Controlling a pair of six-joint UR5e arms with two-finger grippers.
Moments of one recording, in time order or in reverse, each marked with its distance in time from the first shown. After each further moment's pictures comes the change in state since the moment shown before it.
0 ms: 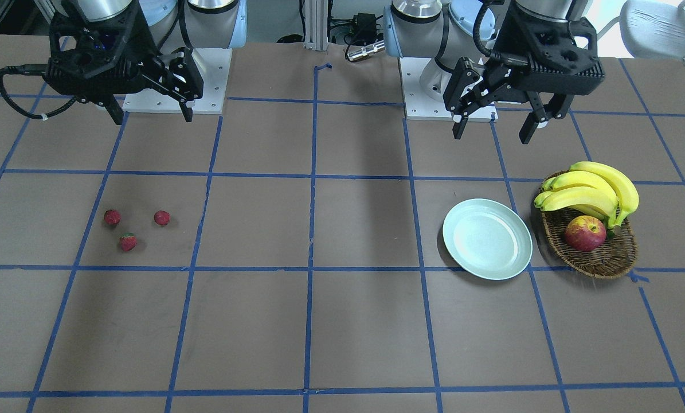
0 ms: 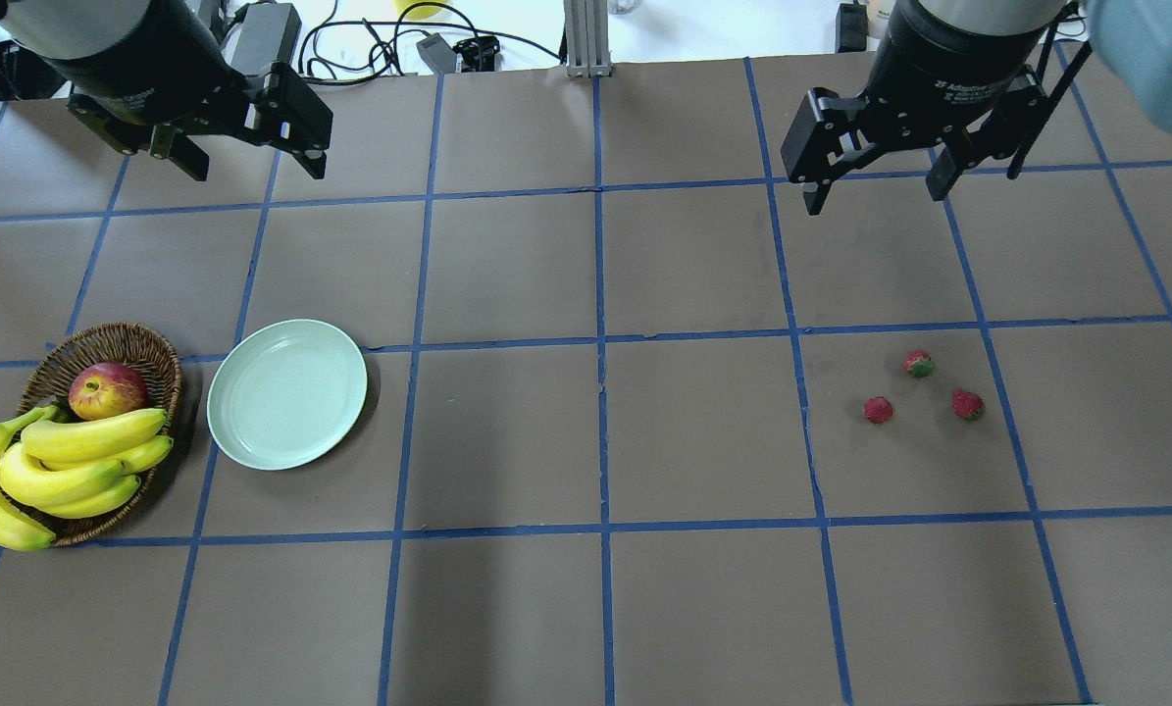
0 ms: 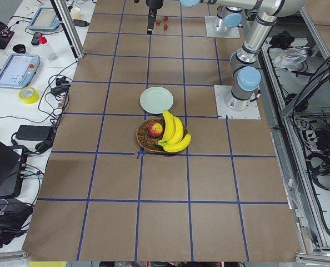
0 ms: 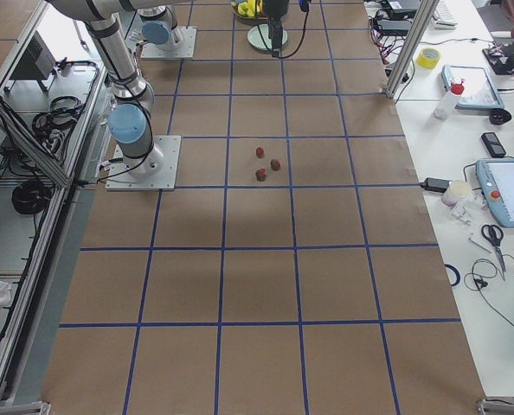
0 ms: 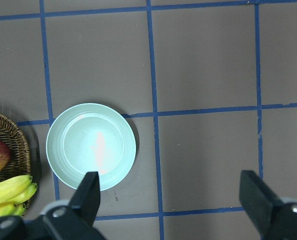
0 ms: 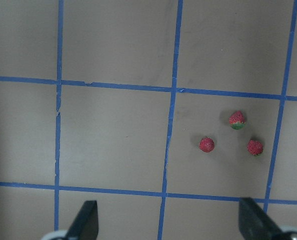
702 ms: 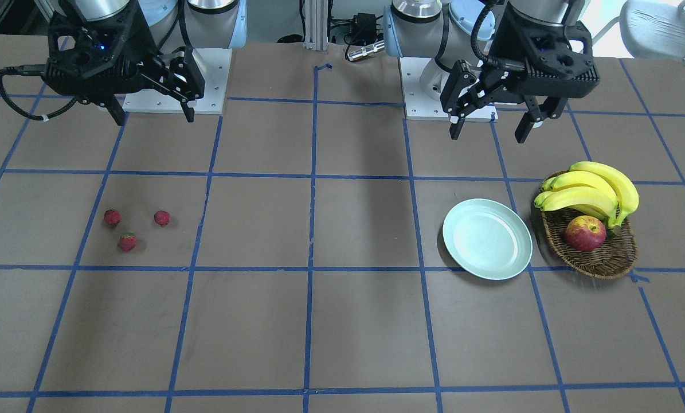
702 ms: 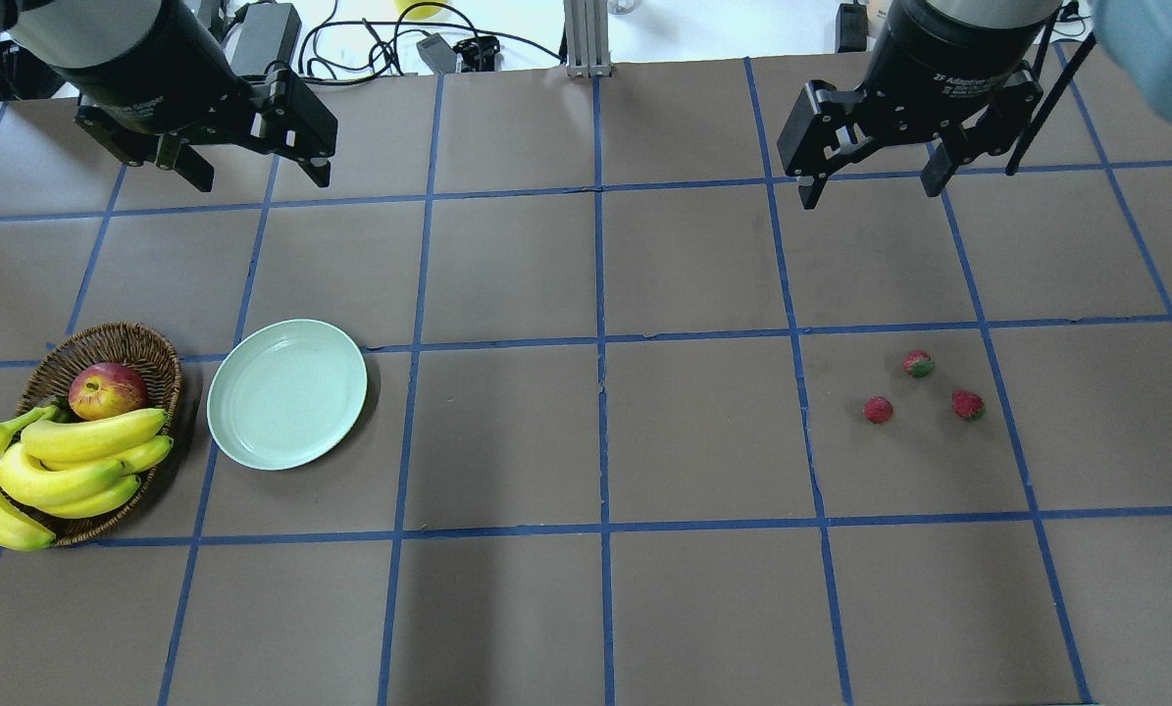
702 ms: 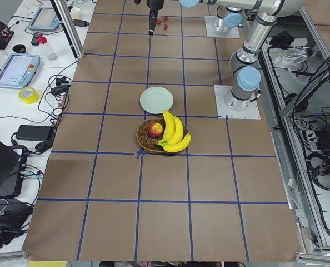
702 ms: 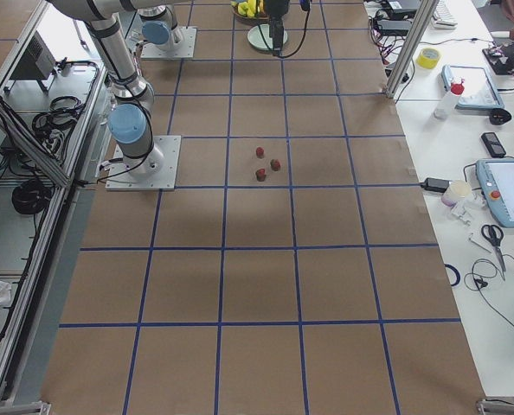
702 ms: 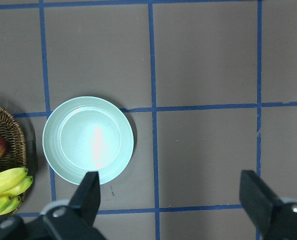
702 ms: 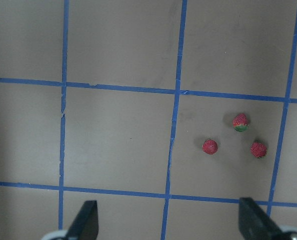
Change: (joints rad) left arm -0.006 -0.001 -0.004 -0.018 0.001 -0.029; right arm -0.005 0.003 -0.007 -0.001 0.020 0.002
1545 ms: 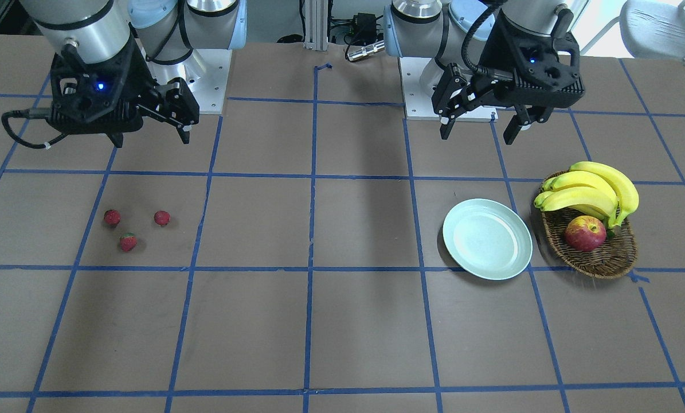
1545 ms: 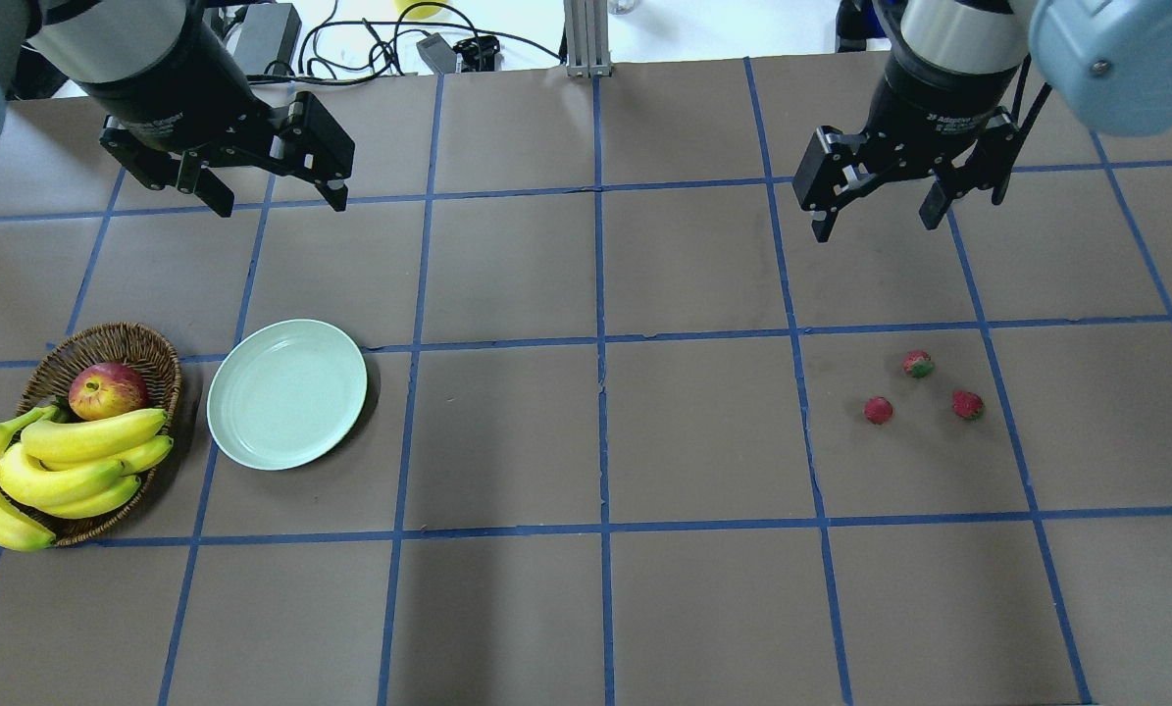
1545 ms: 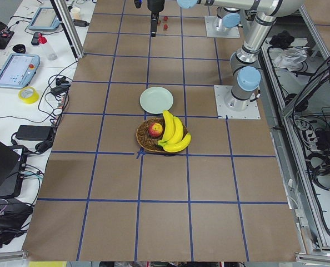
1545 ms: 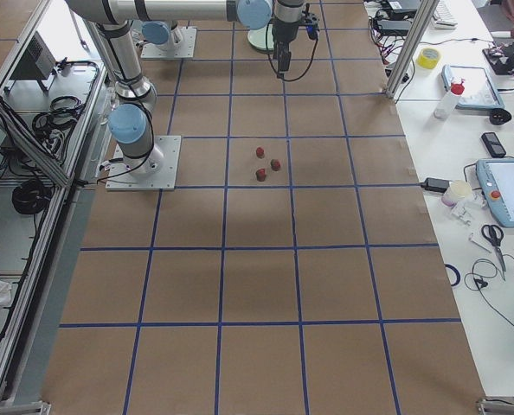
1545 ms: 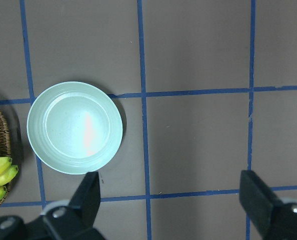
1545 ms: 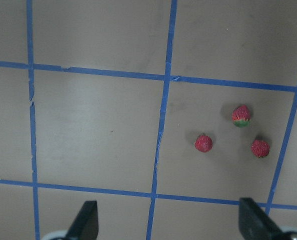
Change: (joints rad) left arm -0.002 -0.018 0.006 -0.075 -0.025 0.000; right arm -0.076 0.094 0.100 -0.058 -0.005 -0.097
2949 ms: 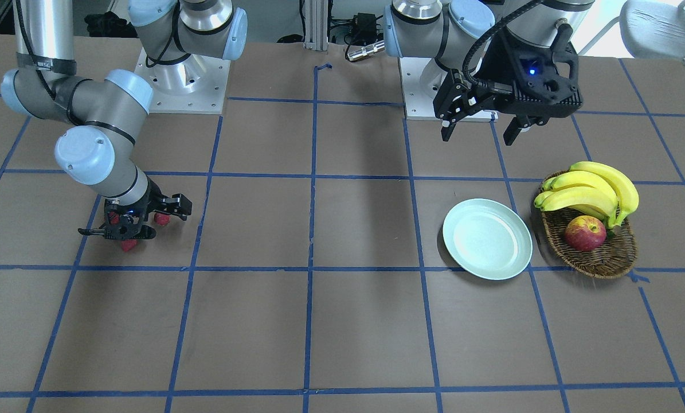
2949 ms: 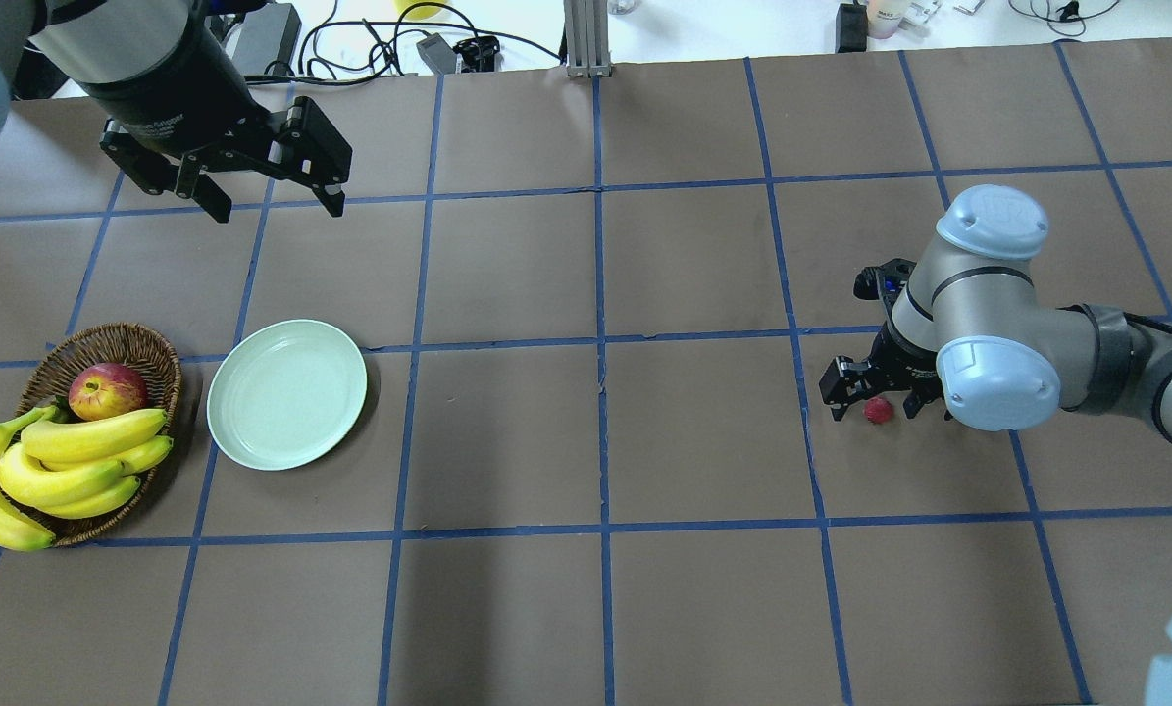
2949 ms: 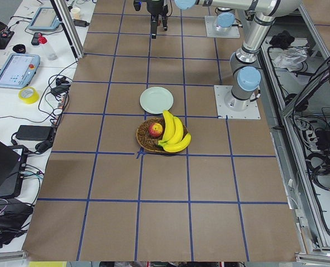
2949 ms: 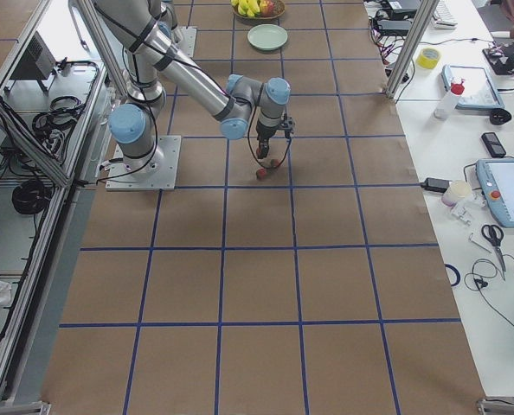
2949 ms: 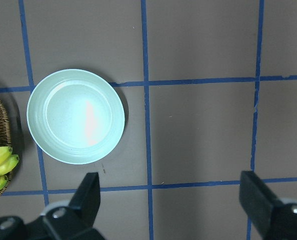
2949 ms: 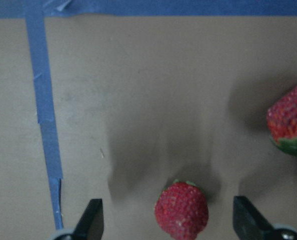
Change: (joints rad) left arm 0.007 -0.013 0.007 -0.012 0.003 0.000; right arm -0.173 0.161 0.587 -0.688 -0.011 -0.085
